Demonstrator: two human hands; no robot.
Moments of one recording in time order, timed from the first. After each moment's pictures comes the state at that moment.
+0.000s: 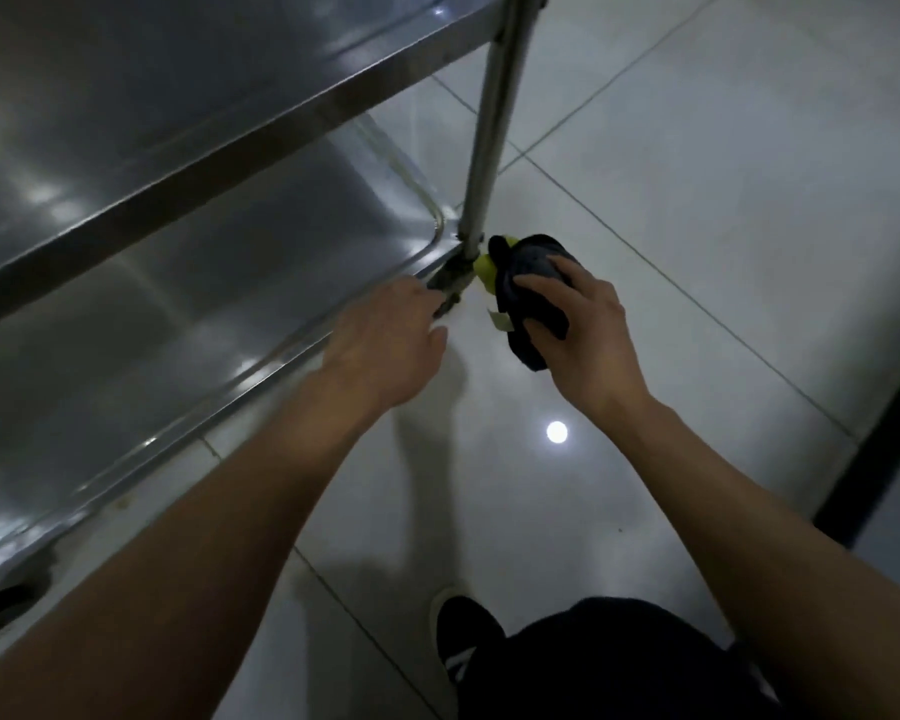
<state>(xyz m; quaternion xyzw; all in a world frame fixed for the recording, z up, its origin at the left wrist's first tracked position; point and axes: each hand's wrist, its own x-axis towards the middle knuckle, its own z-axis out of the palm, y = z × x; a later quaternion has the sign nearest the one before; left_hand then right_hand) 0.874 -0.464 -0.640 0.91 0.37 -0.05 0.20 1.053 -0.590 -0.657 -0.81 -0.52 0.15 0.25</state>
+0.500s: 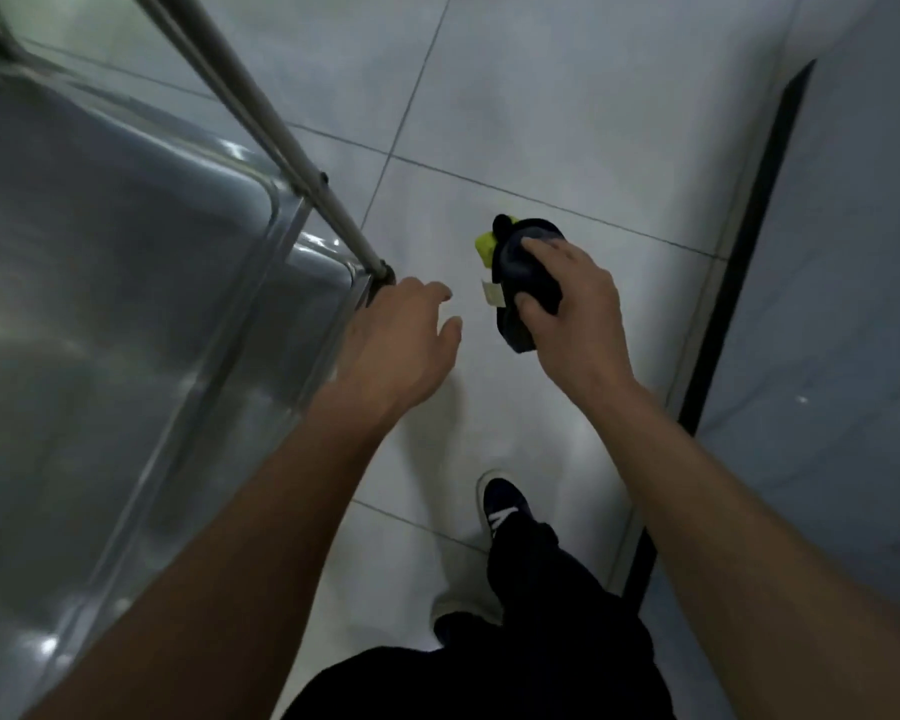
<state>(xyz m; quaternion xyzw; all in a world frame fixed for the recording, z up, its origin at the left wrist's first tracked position) 0.962 -0.533 -0.403 0.94 0.24 -0.14 0.21 1.064 -0.688 -0.436 -0.88 -0.21 0.18 0.39</state>
